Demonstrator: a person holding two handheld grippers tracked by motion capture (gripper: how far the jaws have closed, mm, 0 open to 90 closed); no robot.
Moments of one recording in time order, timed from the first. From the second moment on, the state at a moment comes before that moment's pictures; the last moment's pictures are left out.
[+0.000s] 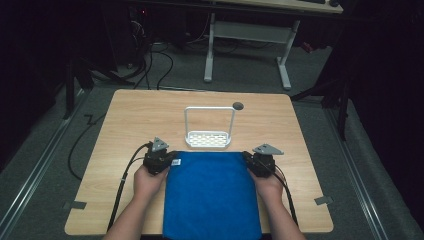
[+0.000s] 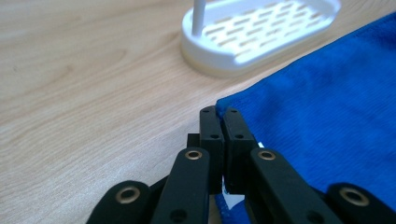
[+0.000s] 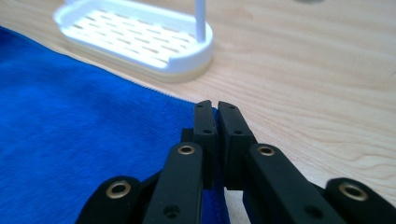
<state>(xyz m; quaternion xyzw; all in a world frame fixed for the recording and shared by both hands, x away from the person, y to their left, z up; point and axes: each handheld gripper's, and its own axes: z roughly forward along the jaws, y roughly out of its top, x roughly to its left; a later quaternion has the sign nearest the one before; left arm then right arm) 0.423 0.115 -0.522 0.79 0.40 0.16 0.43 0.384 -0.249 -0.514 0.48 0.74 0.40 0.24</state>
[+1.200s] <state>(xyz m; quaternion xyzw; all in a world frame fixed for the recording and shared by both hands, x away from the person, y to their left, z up) 0.368 0.128 -0.454 0.73 0.36 0.25 0.54 0.336 -0.253 -0.457 0.43 0.69 0.50 0.30</state>
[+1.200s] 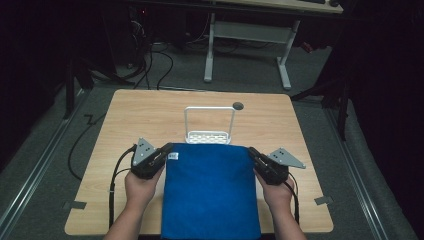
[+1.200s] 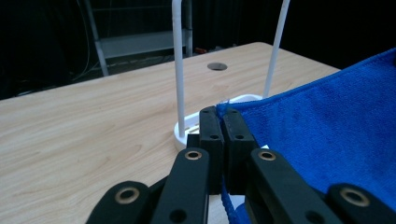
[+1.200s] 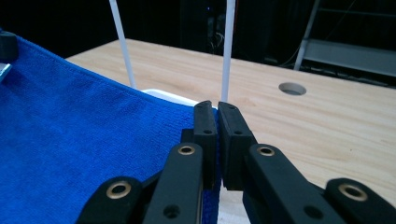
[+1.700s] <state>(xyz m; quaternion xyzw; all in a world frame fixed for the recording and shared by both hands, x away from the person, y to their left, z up) 0.345 0.129 -0.421 0.70 0.33 0.28 0.58 0.316 -0.254 -0.421 0.40 0.66 0.54 0.33</state>
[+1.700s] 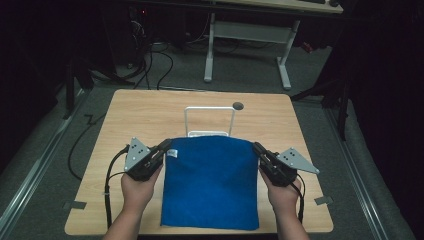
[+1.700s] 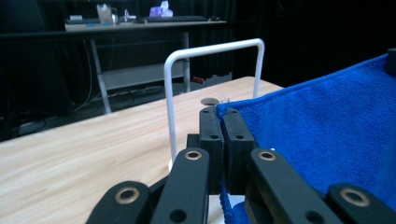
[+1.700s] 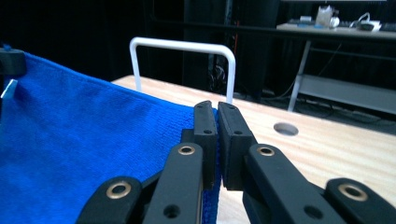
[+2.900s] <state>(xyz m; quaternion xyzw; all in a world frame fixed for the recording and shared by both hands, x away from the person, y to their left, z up) 0.340 0.121 -0.355 0.66 0.28 0.33 0.62 0.299 -0.240 -0.350 0.33 0.62 0.60 0.38</state>
